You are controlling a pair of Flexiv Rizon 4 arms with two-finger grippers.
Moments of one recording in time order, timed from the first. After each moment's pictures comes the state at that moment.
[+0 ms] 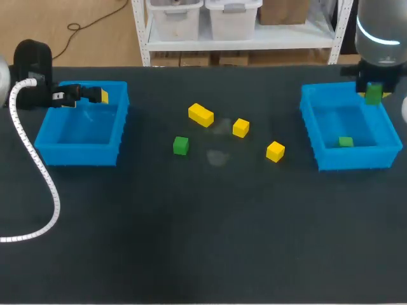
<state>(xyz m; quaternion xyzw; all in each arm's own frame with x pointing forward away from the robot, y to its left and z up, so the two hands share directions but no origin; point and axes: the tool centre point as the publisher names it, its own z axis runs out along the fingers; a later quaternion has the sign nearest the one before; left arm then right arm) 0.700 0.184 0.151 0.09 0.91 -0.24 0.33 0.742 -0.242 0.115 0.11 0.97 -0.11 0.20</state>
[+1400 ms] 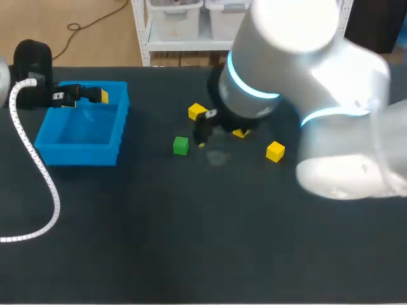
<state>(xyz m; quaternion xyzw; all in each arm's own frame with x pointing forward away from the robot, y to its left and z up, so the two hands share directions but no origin) 0.700 0.184 0.151 0.09 0.91 -0.24 0.33 0.636 0.091 0.097 -0.15 0.97 0.06 0.20</state>
